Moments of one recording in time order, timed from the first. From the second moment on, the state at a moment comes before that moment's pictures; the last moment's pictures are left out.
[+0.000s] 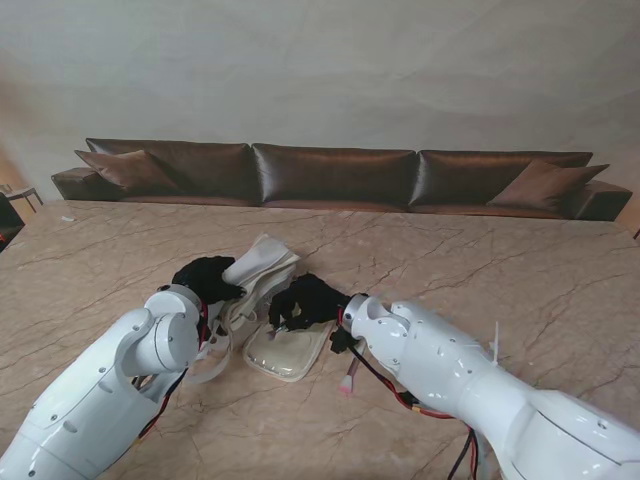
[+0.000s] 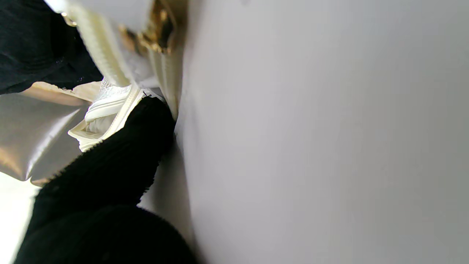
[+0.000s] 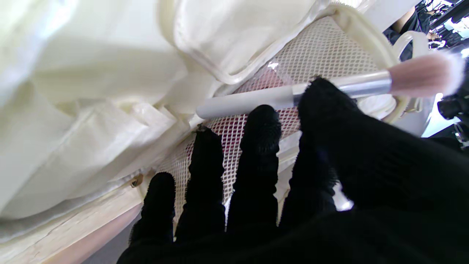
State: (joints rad) left arm 1.34 -1.09 -1.07 -1.55 0.73 0.41 -0.12; right arm -0.87 -1.38 0.47 -0.67 -0.26 -0.54 -0.09; left_hand 0.81 -0.49 0.61 -0.26 0.61 -0.08 1.03 0.99 1.03 -0.08 0.83 1.11 1.11 0.15 1.17 0.99 0.79 0.27 1.71 0.68; right_hand 0.47 -0.75 1.27 -0.36 0.84 -0.41 0.87 0.61 0.95 -0.16 0.85 0.95 0.42 0.02 1.00 1.09 -0.11 0.09 0.73 1.00
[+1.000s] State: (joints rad) left arm 1.33 -1.09 -1.07 -1.55 0.72 0.42 -0.12; right arm -0.84 -1.40 0.46 -0.56 -0.25 -0.57 -0.08; left_hand 0.81 -0.49 0.61 -0.26 0.61 -0.08 1.03 0.99 1.03 -0.08 0.83 1.11 1.11 0.15 1.17 0.99 0.79 0.27 1.71 0.69; right_hand 0.47 -0.74 1.27 -0.36 0.84 -0.40 0.87 0.64 0.95 -0.15 0.85 0.96 0.39 0.02 1.00 1.10 -0.12 0.09 0.65 1.13
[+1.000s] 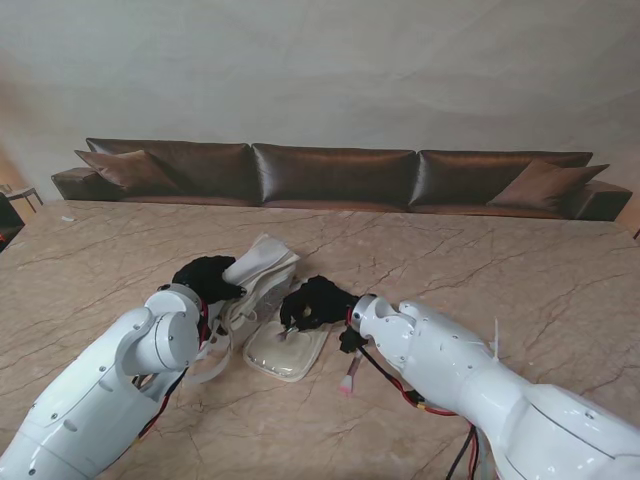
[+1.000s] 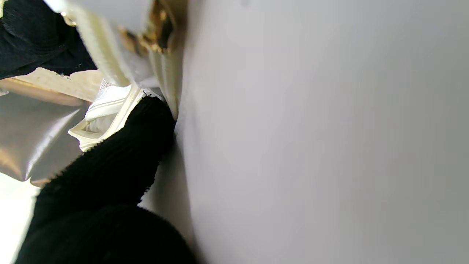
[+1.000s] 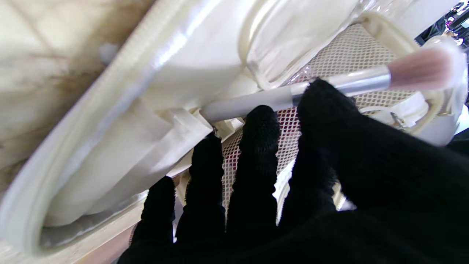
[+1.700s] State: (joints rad) left arm 1.33 -1.09 -1.07 -1.55 0.72 0.42 -0.11; right arm -0.94 -1.29 0.54 -0.81 -0.27 -0.46 -0.02; left_hand 0.81 -0.49 0.61 -0.26 0.61 -0.08 1.03 0.99 1.03 -0.08 0.83 1.11 1.11 0.15 1.17 0.99 0.79 0.27 1.71 0.69; right_hand 0.47 -0.74 1.27 -0.36 0.84 -0.39 0.87 0.64 0.95 -0.15 0.85 0.96 0.39 0.02 1.00 1.10 -0.12 0.09 0.64 1.15
